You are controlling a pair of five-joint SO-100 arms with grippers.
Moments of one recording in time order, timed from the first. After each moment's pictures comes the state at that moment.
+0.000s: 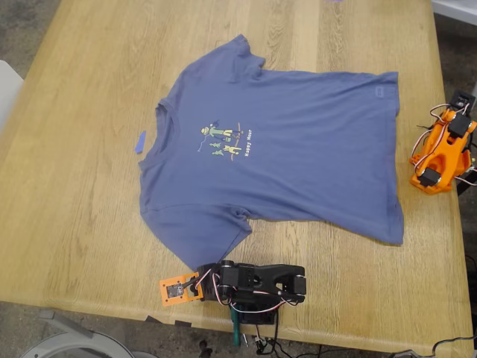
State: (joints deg) arm 0 -88.9 200.6 176.4 81.1 -108.5; arm 1 115.8 194.9 183.3 71.7 -95.4
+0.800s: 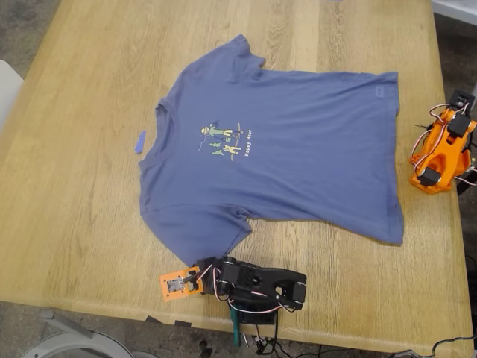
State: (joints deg) arm 0 -79.5 200.6 176.5 75.8 -119.0; arm 1 114.6 194.9 183.3 70.8 -96.2
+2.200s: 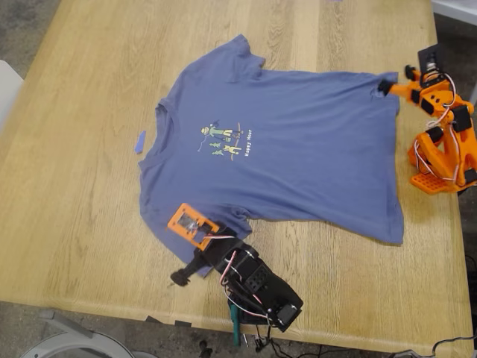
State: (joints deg) arm 0 -45.4 177.5 132.0 80.2 -99.0; arm 1 47.9 194.9 147.8 57.2 -99.1
